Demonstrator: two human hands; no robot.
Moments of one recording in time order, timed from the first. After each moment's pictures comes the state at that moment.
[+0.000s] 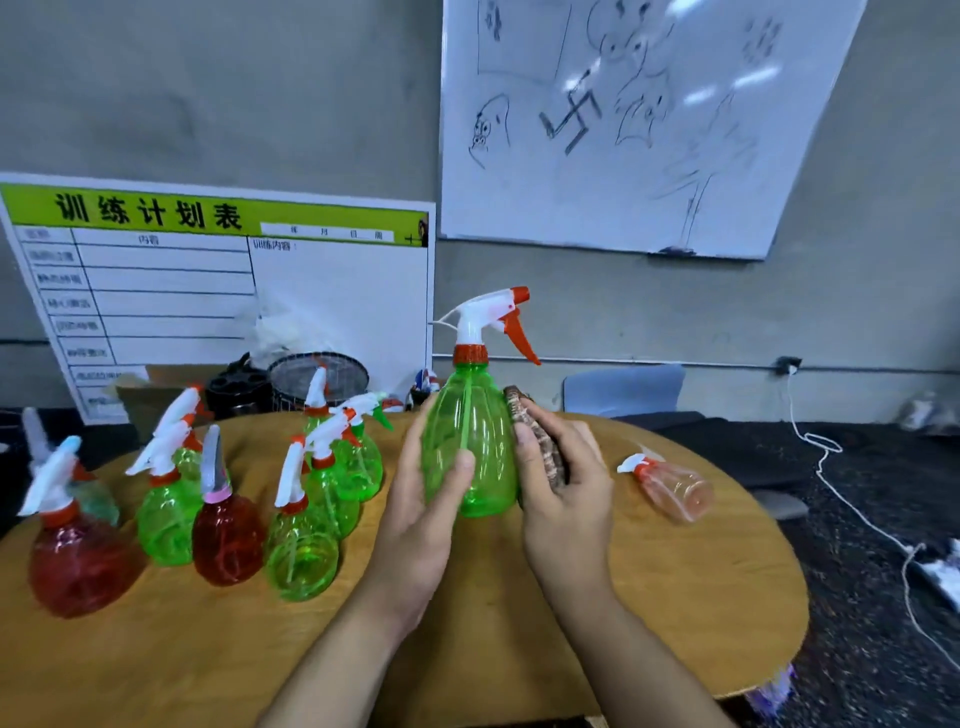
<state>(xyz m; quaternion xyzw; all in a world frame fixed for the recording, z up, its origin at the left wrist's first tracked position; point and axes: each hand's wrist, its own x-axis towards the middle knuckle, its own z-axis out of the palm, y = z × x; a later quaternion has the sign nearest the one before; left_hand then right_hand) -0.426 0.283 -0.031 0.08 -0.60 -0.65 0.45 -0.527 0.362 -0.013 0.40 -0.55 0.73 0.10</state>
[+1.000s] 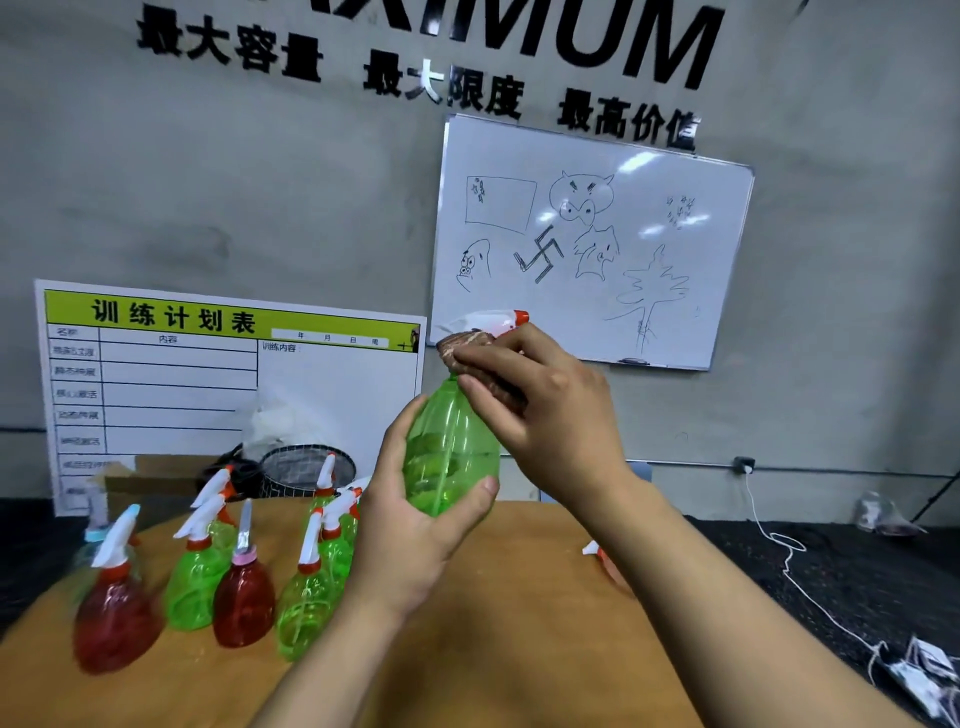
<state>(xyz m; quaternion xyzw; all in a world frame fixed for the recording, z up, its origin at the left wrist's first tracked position) -0.349 0.342 0.073 0.06 -0.67 -0.47 0.57 -0.465 0.427 0.175 0.59 -0.54 0.41 0.44</state>
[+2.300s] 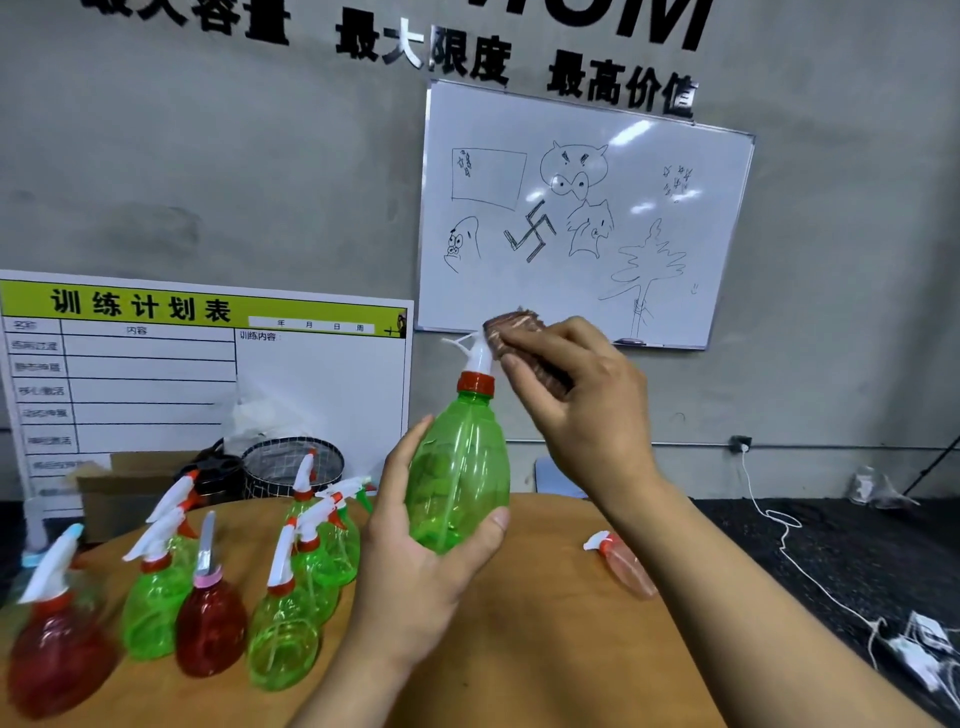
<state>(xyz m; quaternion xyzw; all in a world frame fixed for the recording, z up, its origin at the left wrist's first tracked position) -0.387 0.324 0.047 0.06 -0.68 -0.48 0.55 -0.540 0.402 0.160 0.52 -0.60 0.47 0.40</state>
